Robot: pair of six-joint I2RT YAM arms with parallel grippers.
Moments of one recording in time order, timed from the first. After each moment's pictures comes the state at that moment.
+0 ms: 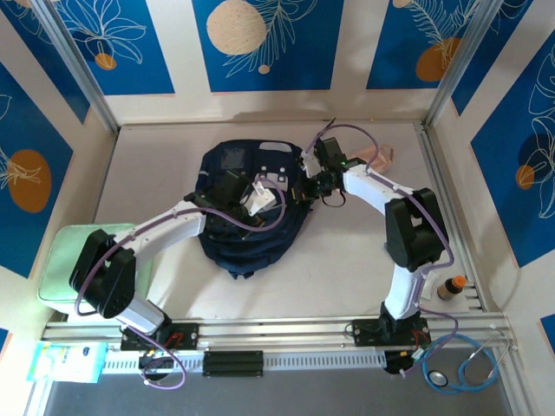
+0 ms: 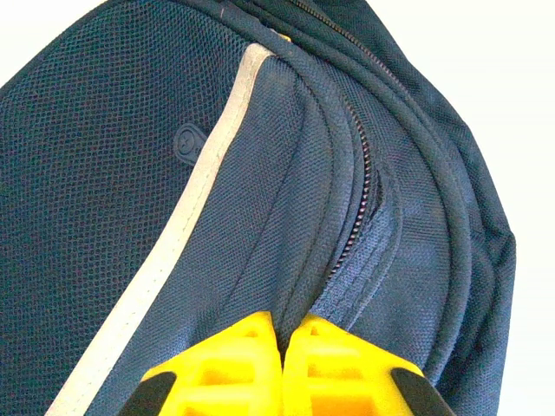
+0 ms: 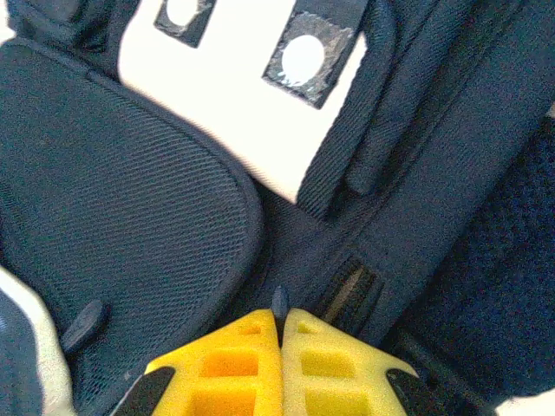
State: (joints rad) left arm -0.64 1.53 1.07 -0.51 0.21 0.23; right arm 0.38 1.84 1.31 -0.52 -0.47 0.19
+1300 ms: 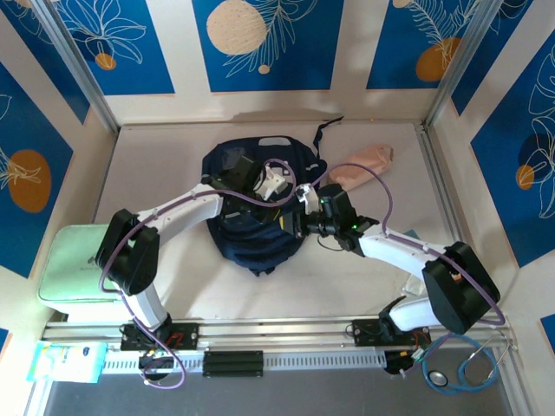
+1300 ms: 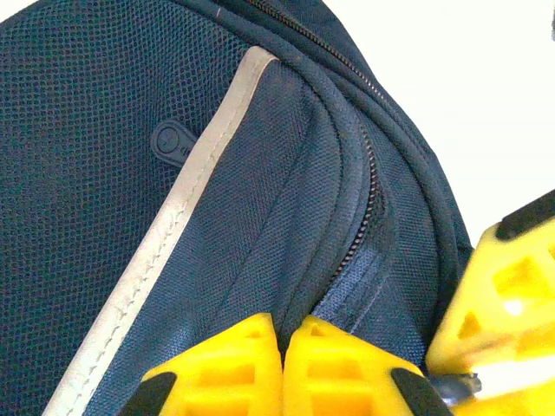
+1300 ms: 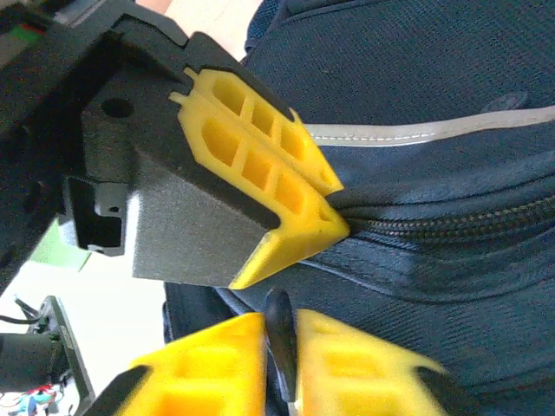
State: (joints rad) left arm -0.64 1.73 1.29 -0.54 0.34 0.00; right arm 0.60 1.36 0.68 0.09 -0.44 0.48
